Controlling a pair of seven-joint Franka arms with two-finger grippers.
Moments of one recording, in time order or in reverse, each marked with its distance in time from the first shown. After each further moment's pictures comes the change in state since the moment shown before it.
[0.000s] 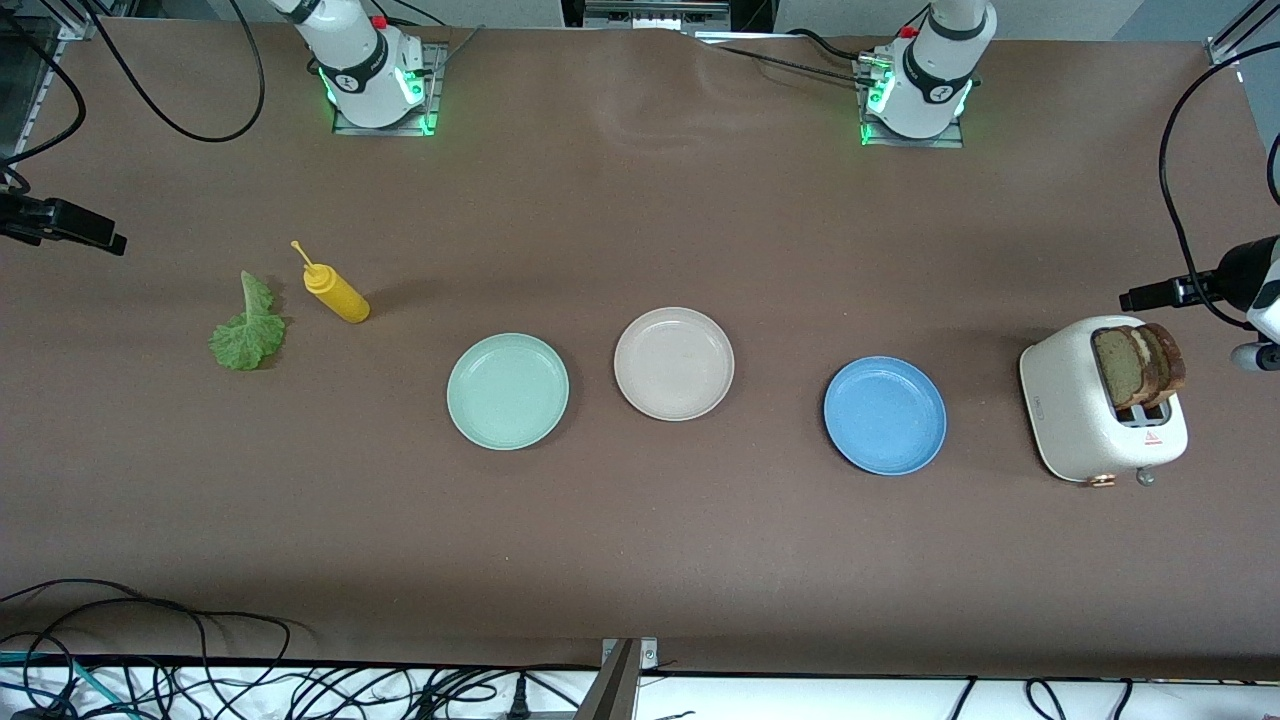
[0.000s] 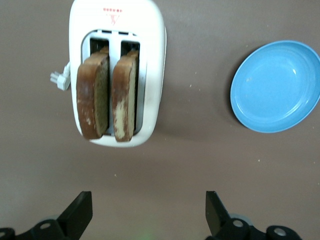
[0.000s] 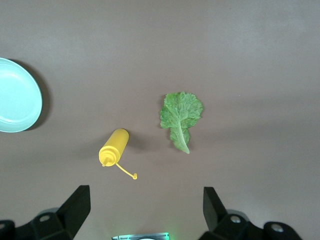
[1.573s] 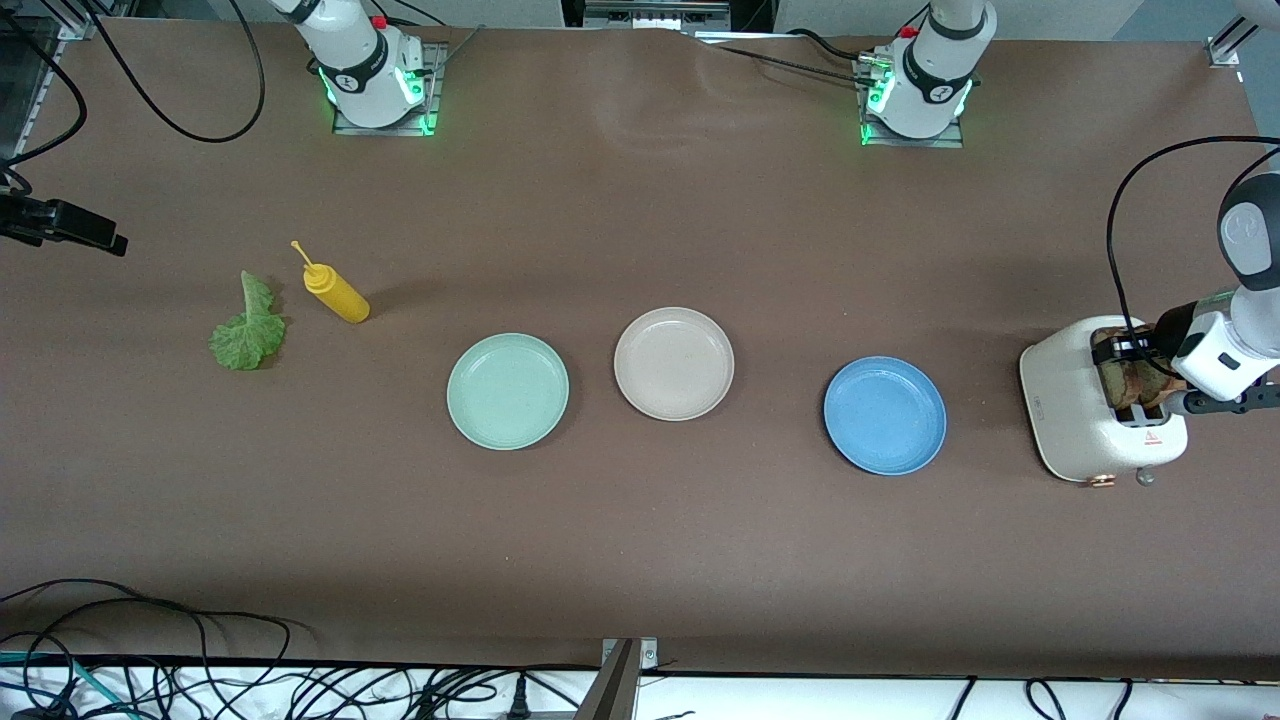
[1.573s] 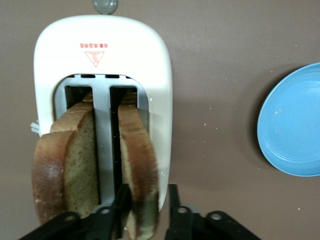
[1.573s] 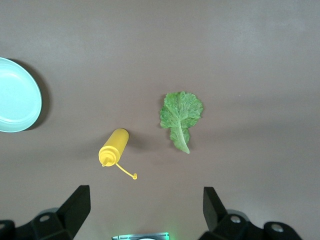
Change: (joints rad) left arm -0.039 0.078 0.073 -0.170 0.006 0.340 0.084; right arm 0.000 0.002 0.000 0.000 0.000 0.000 0.000
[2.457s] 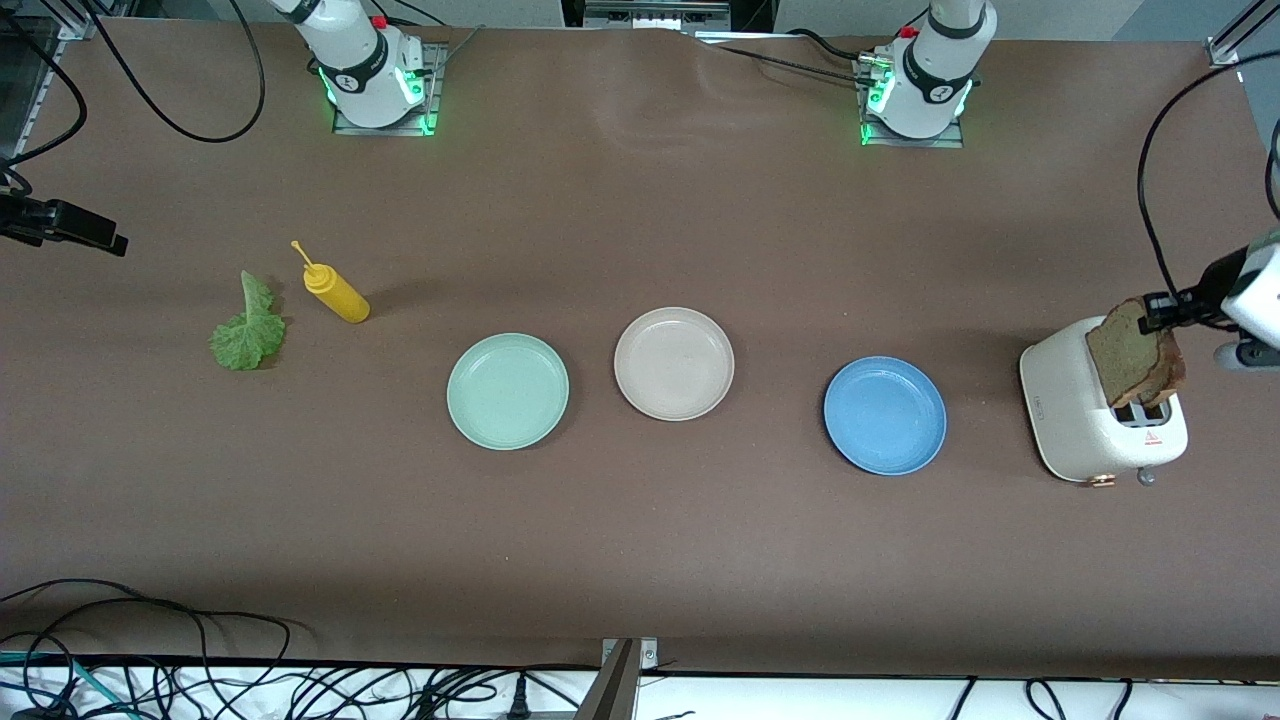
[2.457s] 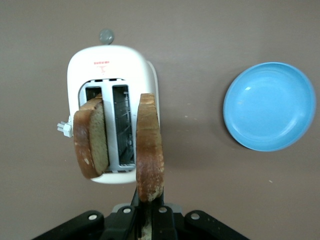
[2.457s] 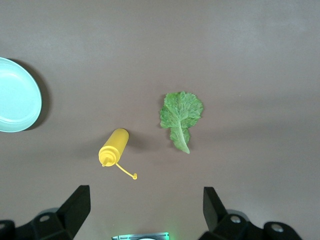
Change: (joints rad) left arm -0.102 -0.218 0.034 0.016 0.000 -0.134 0.034; right arm 0.000 0.000 0.000 0.000 0.000 0.000 0.000
